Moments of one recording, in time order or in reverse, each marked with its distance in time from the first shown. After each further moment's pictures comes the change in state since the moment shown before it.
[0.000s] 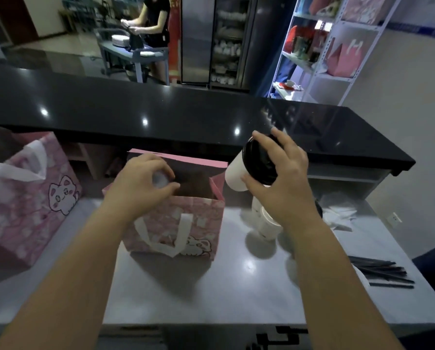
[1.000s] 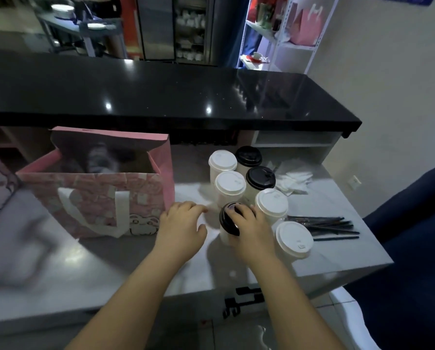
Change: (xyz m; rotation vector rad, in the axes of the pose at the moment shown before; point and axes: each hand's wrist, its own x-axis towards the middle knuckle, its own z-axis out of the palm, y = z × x) left_hand -0.080 0.115 0.170 0.103 -0.362 -0.037; right_hand -0.143 0.148 0.025 -0.383 -0.346 0.178
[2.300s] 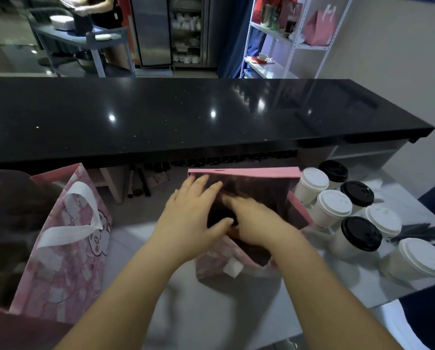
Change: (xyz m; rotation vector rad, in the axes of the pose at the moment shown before) left_hand 0.038 -0.249 -0.192 -0.005 -0.016 0.273; right_hand 0.164 -0.290 0.033 0.008 -0.403 -0.012
